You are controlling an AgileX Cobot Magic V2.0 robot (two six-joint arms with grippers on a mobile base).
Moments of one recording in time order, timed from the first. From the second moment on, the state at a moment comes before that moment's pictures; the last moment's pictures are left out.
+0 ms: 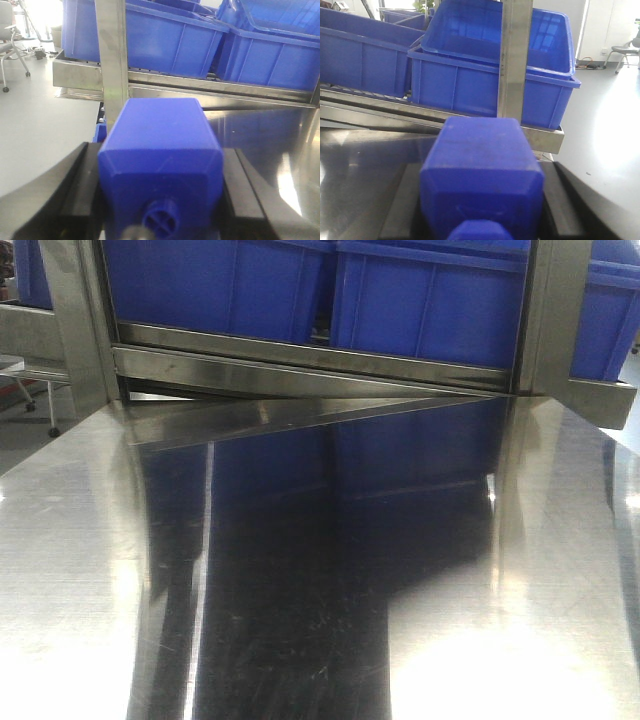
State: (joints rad) left arm -0.11 0.21 -0.44 -0.15 0.40 0.08; right arm 0.07 0.21 -0.36 -0.04 0.22 0.07
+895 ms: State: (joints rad) left arm -0.11 0.21 -0.44 -0.15 0.41 0.08; right arm 0.07 0.21 -0.36 -0.04 0.22 0.07
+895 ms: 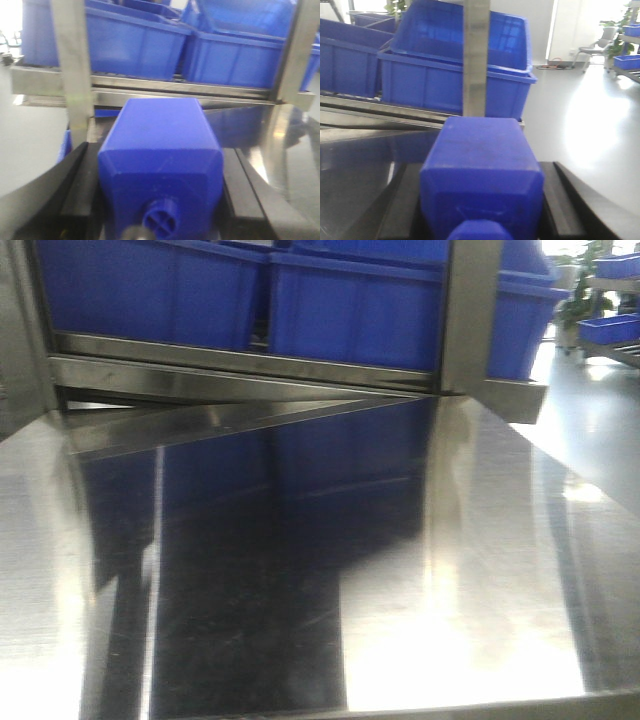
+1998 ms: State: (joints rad) left arm -0.11 0.21 -0.44 -0.15 0.41 0.08; right arm 0.07 0.21 -0.36 -0.04 0.21 0.07
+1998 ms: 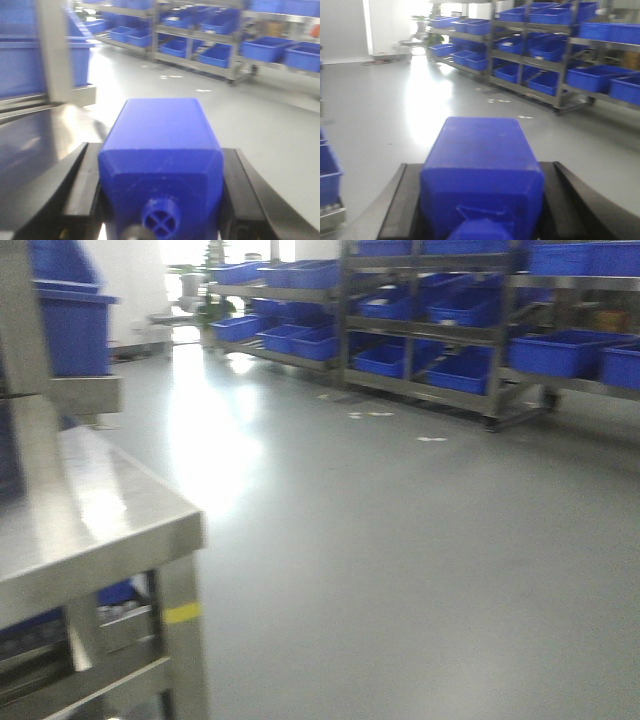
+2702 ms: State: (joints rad) left arm -0.11 0.21 -0.44 -0.15 0.41 0.08; right arm 0.07 0.21 -0.36 -0.05 0.21 0.07
